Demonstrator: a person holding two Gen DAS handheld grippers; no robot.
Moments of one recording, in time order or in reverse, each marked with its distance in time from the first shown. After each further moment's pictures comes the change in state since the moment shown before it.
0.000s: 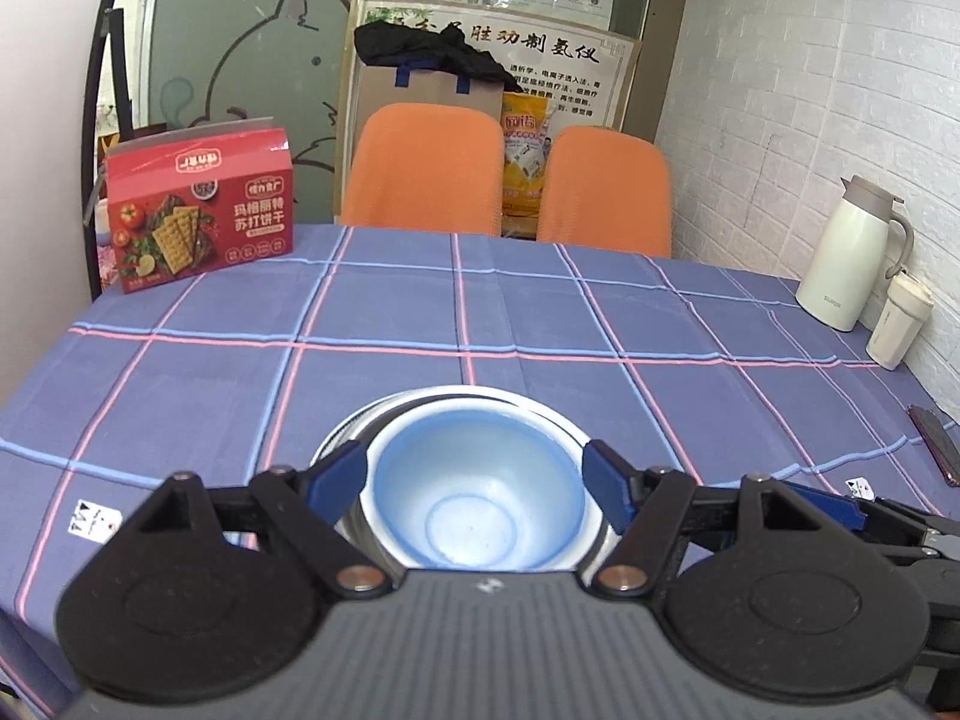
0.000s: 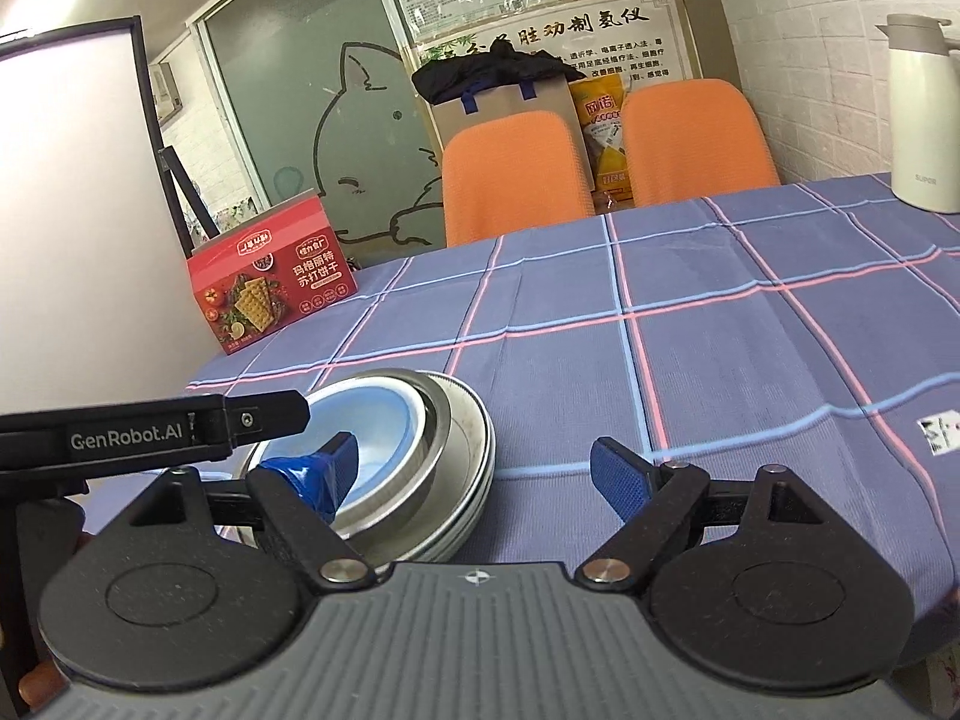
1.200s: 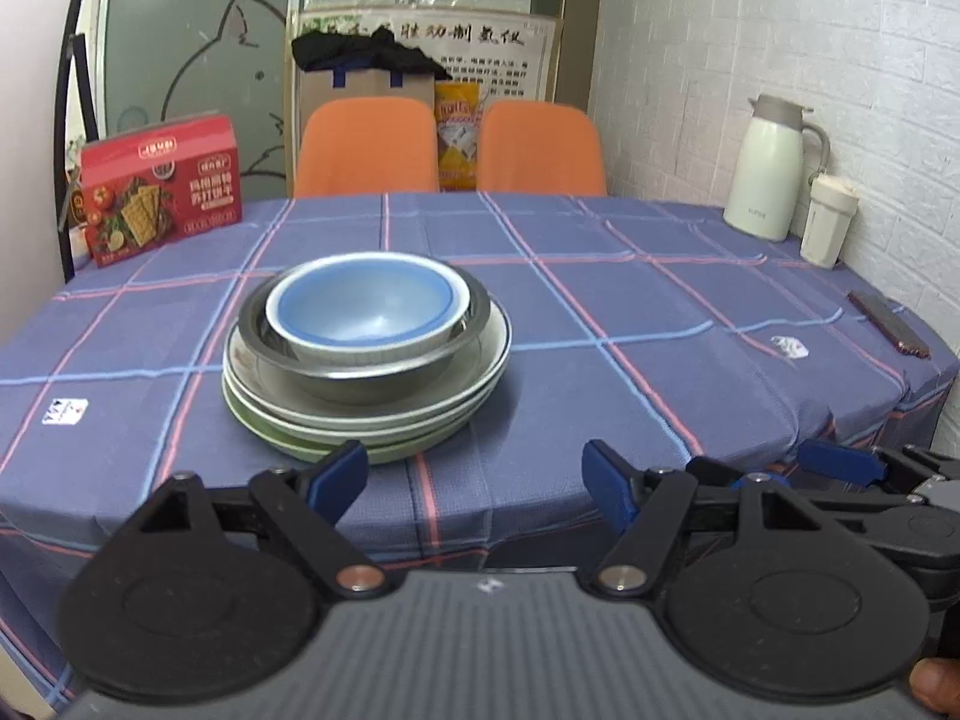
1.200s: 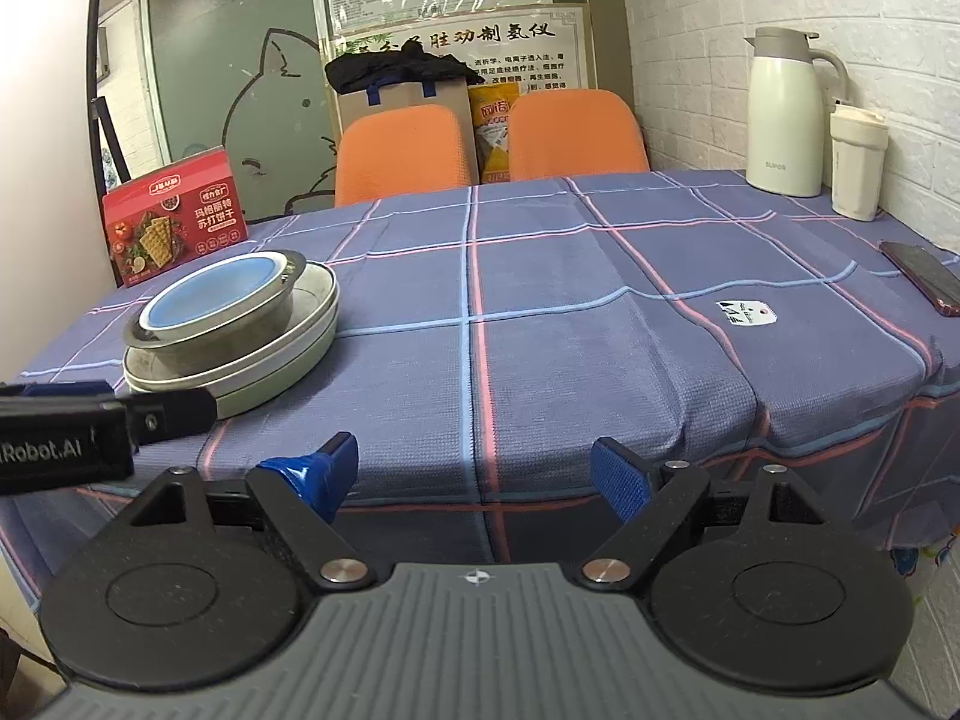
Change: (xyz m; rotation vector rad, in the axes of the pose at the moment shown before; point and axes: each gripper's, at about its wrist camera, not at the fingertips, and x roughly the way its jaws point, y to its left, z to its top) left arm -0.045 -0.053 -0.101 0.116 -0.028 -0.054; right arm -0.056 -0.023 -0.084 -0.070 -0.033 -0.253
